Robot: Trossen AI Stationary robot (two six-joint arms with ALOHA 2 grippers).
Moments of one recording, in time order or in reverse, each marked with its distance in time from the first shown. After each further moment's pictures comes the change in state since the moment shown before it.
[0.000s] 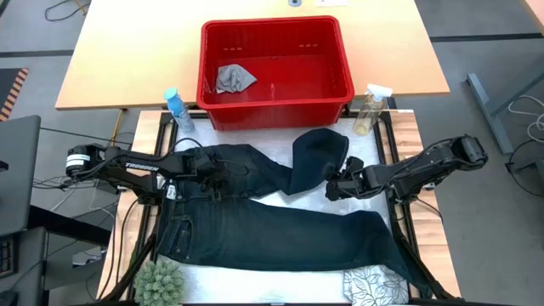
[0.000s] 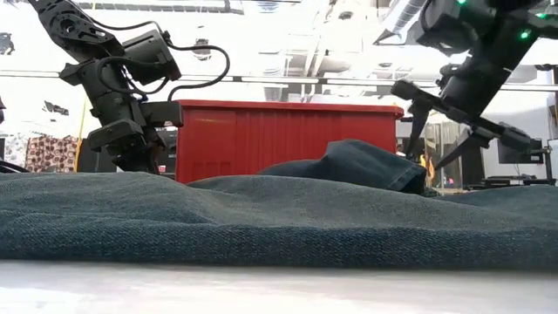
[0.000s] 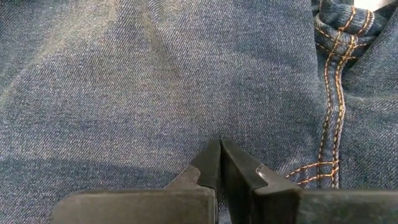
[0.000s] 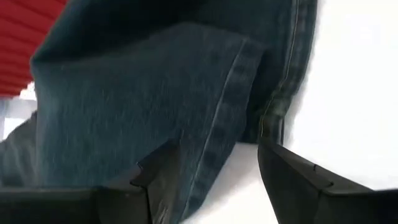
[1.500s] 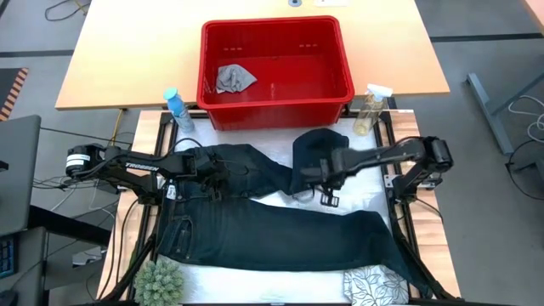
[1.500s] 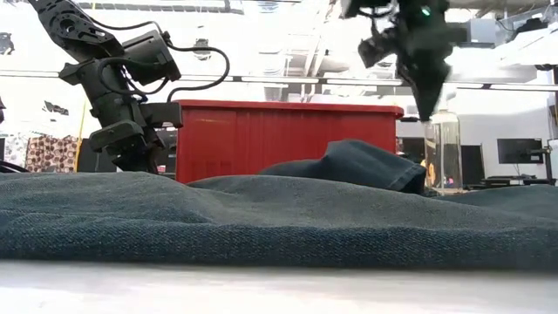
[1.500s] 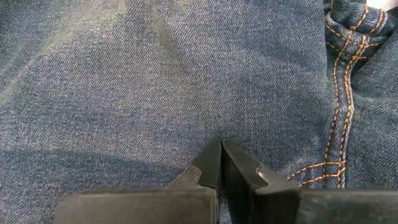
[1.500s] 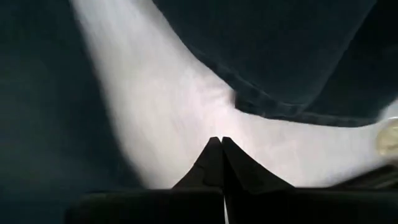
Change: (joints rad) left arm 0.000 0.000 0.000 -0.008 -0.018 -0.026; right arm -0.103 0.362 0.707 -0.754 -0.470 -1.692
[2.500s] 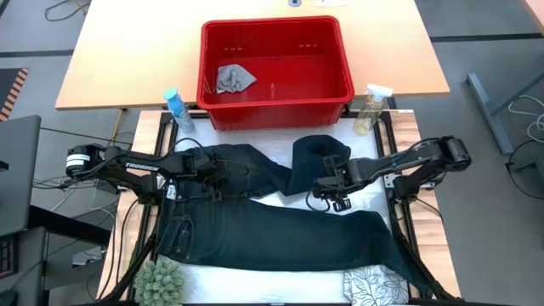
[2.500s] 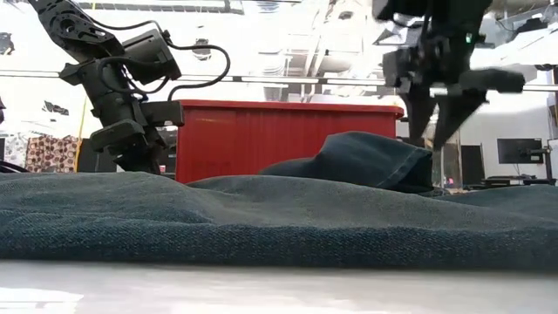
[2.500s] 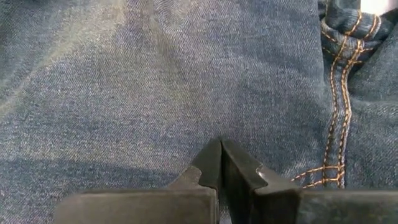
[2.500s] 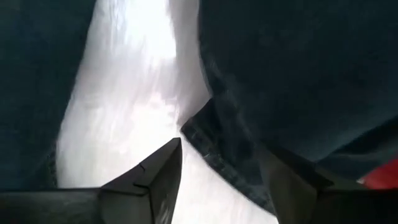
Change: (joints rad) left arm 0.000 0.000 0.000 0.016 0.000 0.022; right arm 0.080 -0.165 -0.322 0.354 0.147 -0.470
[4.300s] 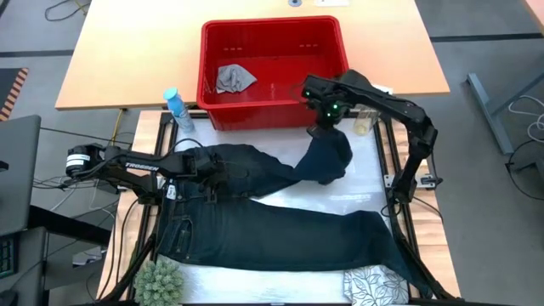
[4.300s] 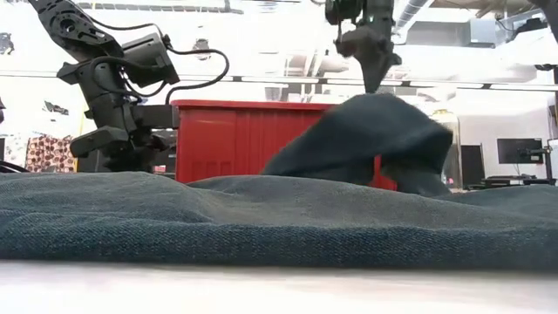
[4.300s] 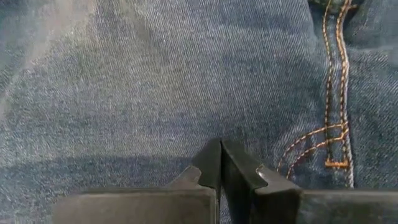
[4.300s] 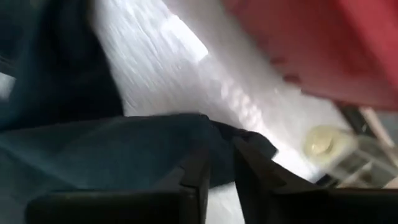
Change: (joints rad) left arm 0.000 0.000 0.001 -0.066 0.008 0.155; right arm -0.631 0.286 0.870 -0.525 -0.212 0.328
